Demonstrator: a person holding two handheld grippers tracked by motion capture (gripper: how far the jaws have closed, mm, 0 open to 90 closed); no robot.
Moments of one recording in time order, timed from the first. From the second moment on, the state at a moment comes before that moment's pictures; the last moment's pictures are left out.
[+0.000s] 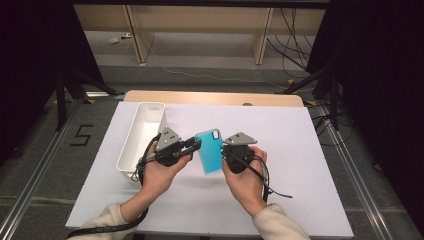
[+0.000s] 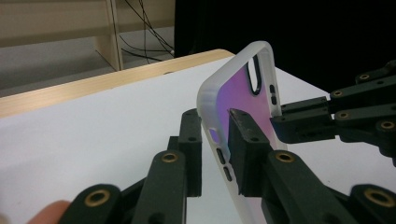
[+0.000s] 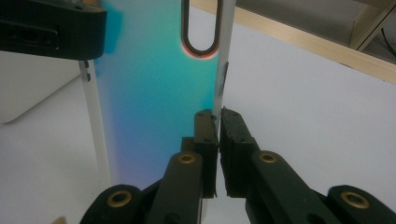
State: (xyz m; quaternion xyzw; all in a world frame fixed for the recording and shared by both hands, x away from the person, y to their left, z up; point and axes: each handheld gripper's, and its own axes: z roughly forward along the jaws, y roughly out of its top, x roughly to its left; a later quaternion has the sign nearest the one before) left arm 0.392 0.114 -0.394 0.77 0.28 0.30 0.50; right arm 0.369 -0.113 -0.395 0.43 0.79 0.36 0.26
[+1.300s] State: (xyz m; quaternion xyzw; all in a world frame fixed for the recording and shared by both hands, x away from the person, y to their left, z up) left arm 0.389 0.121 -0.386 0.75 0.27 0.30 0.52; right arm 0.365 -0.101 -0.403 0.40 0.80 0.38 0.24
